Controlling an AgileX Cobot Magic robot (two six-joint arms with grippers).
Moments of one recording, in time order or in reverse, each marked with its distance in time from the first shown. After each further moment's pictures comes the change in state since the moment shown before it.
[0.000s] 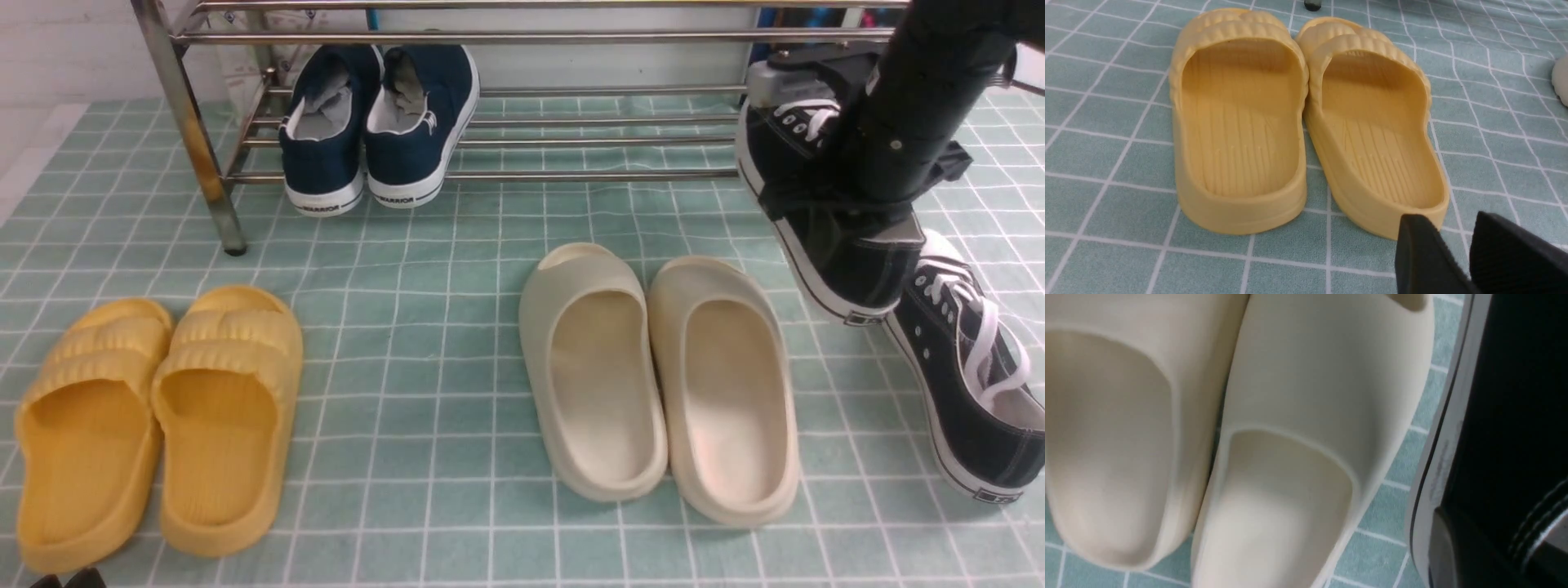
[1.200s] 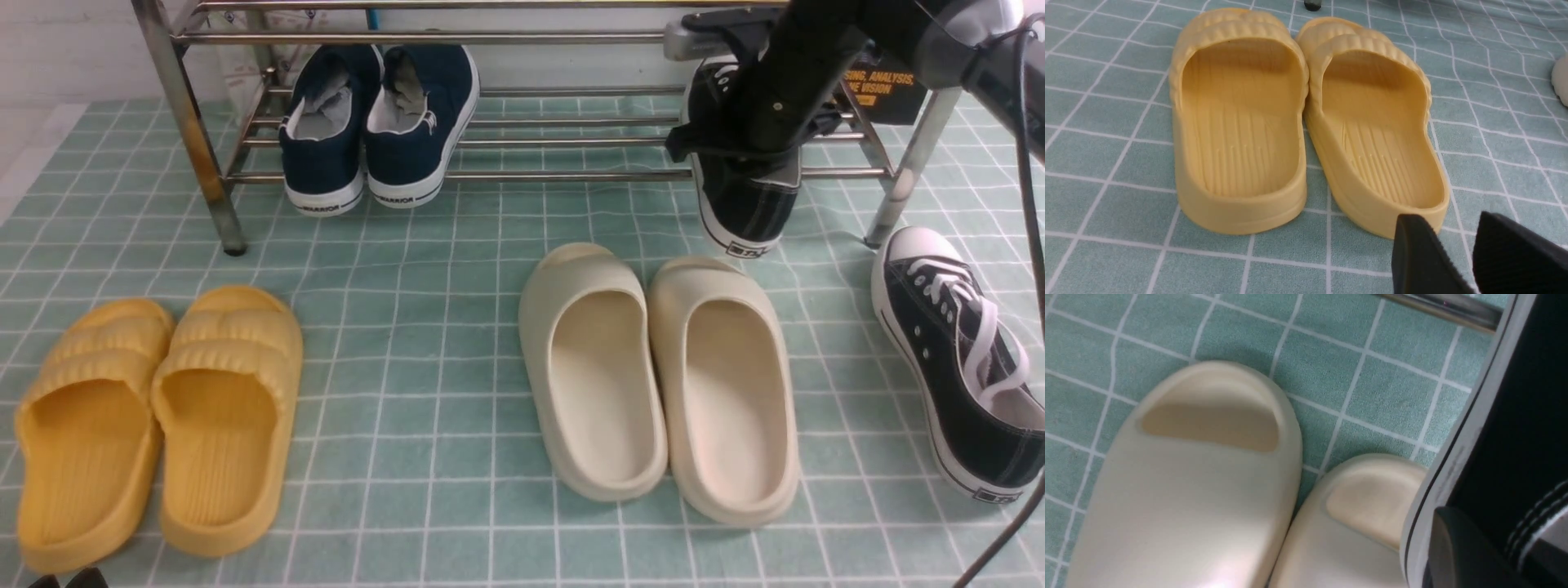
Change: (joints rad) right arm 0.000 0.384 -0.560 0.079 0.006 -0.054; left arm 0.000 0.000 0.000 0.000 0.000 0.000
